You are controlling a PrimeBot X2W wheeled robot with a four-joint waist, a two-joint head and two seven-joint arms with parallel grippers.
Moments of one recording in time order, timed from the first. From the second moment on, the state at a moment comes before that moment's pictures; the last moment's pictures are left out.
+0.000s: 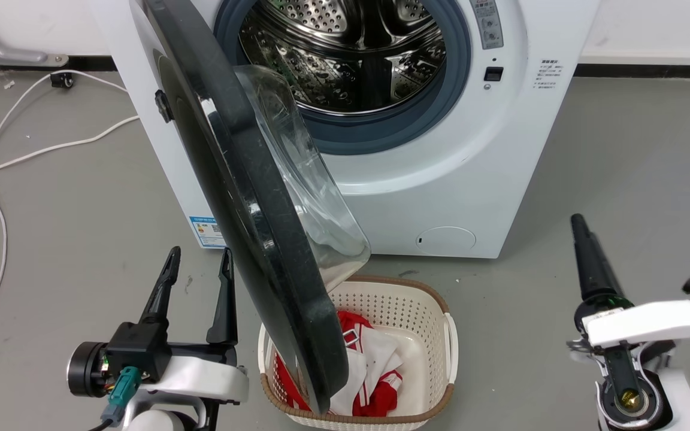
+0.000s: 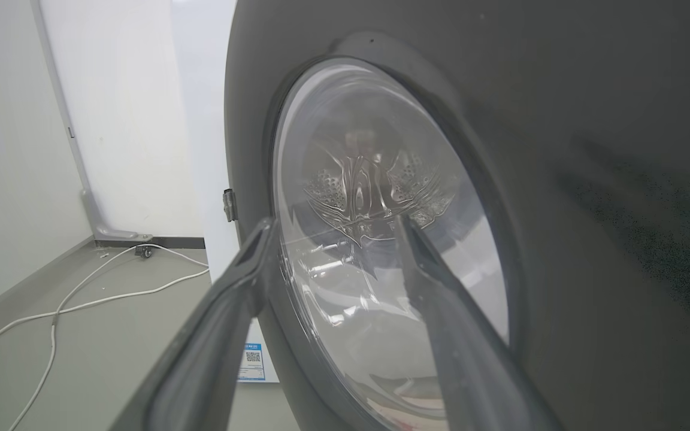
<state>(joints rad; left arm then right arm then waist) -0.07 0.05 -0.05 0.05 -0.10 -0.04 -0.26 -0.20 -0.09 0.05 0.23 1.10 0.13 -0.09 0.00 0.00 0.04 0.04</state>
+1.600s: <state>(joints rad) -0.05 0.05 -0.01 0.04 -0.06 -0.06 -0.26 0.01 -0.05 -0.04 -0.03 0.03 0.13 -0.19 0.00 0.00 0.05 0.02</state>
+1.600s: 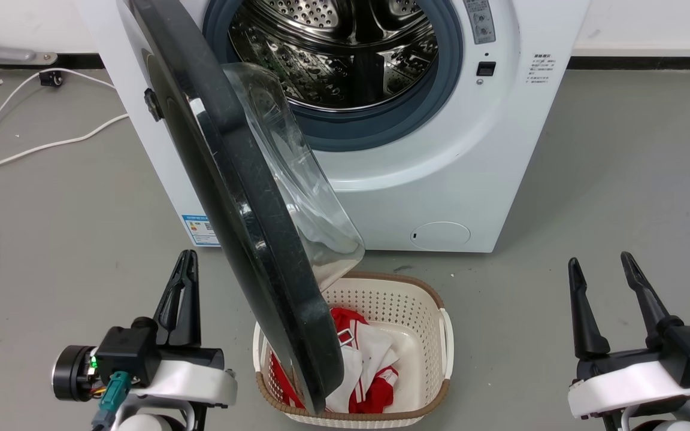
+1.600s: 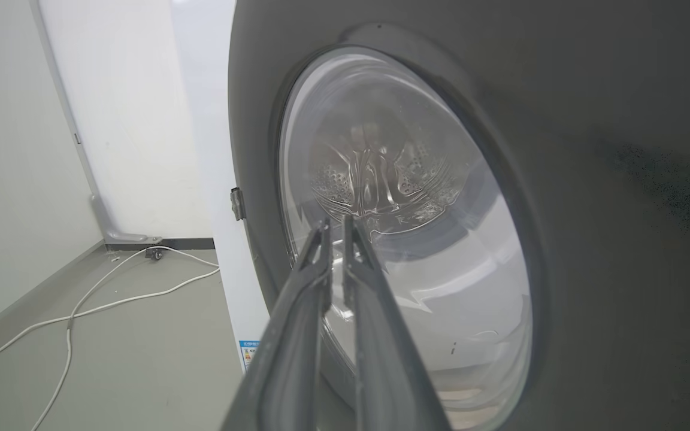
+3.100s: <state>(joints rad) -0.09 0.09 -0.52 -0.52 -0.20 -0.12 -0.05 0.00 -0.05 -0.07 0.00 0.06 0.13 -0.18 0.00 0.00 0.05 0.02</state>
